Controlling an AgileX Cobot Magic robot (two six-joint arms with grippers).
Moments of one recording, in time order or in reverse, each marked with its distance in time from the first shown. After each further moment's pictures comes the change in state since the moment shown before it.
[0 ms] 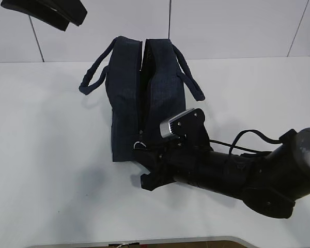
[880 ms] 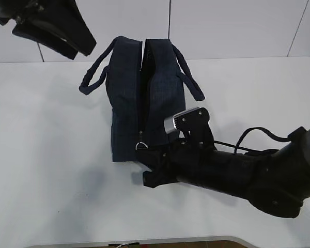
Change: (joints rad) left arm -0.042 0.000 0.079 -0.001 0.000 -0.004; right arm 0.000 -0.030 0.019 -0.007 0.035 0.090
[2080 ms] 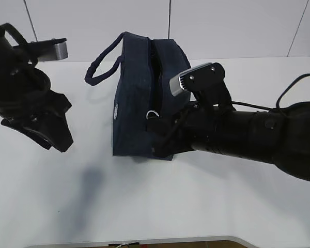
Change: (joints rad) left arm -0.019 0.000 0.400 0.168 -0.125 0.029; right arm 0.000 -0.312 -0.034 -0.091 0.377 0.031
